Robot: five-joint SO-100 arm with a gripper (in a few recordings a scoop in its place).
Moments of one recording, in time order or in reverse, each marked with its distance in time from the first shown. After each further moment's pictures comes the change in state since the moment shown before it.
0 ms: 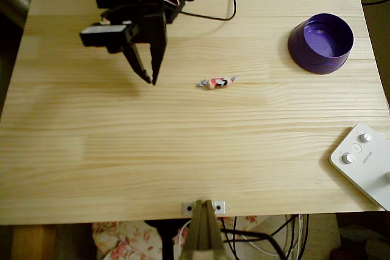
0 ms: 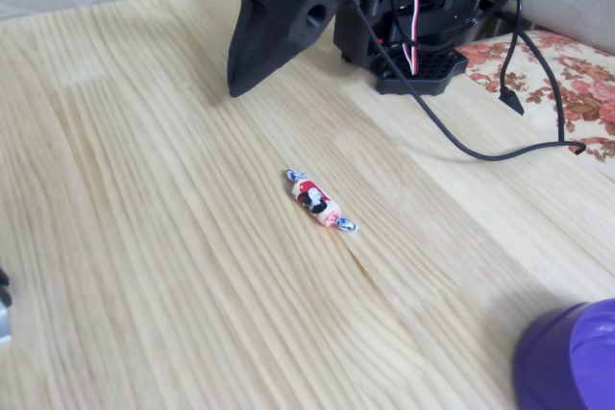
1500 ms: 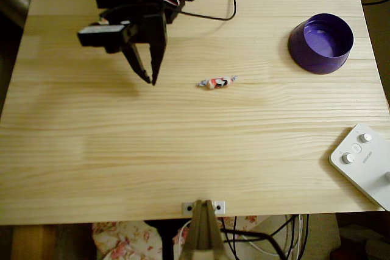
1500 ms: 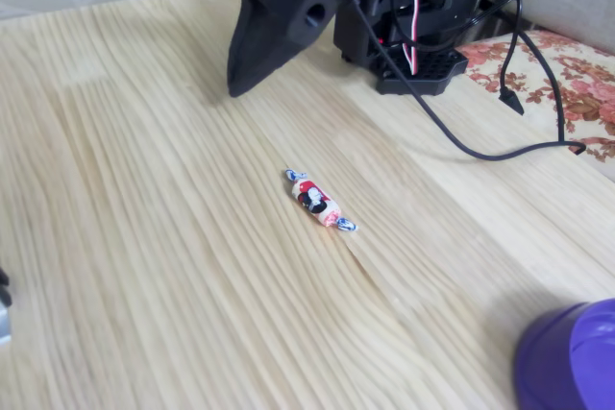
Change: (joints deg) arm 0.0 0.0 0.0 0.0 1.1
